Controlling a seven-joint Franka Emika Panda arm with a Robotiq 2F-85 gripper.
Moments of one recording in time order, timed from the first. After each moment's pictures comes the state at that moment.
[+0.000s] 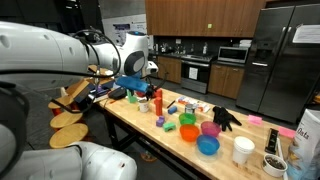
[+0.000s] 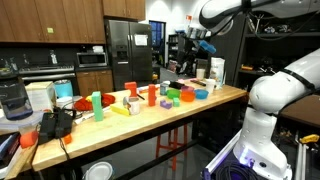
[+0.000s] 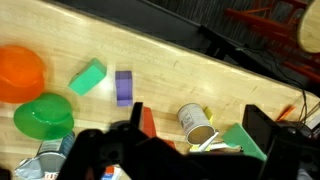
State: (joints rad) arm 0.16 -0.80 0.01 -2.60 0.22 2.05 -0.08
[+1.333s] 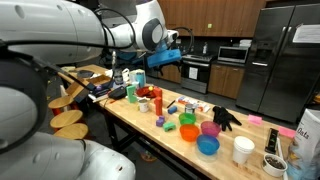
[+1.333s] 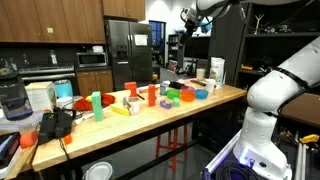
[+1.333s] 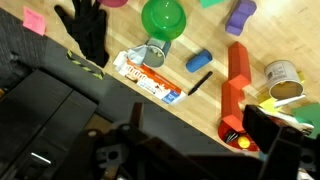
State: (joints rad) arm 0.06 -0.64 -0.08 -2.29 -0.11 2.17 -0.40
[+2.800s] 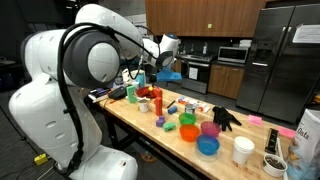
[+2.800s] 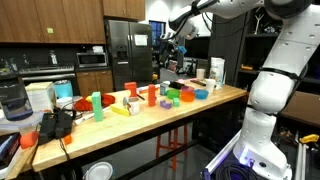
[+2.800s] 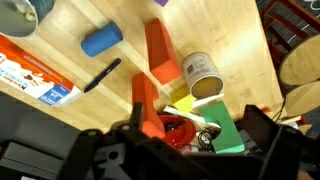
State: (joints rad) arm 0.20 -0.21 -0.15 -2.15 0.40 2.18 -0.88
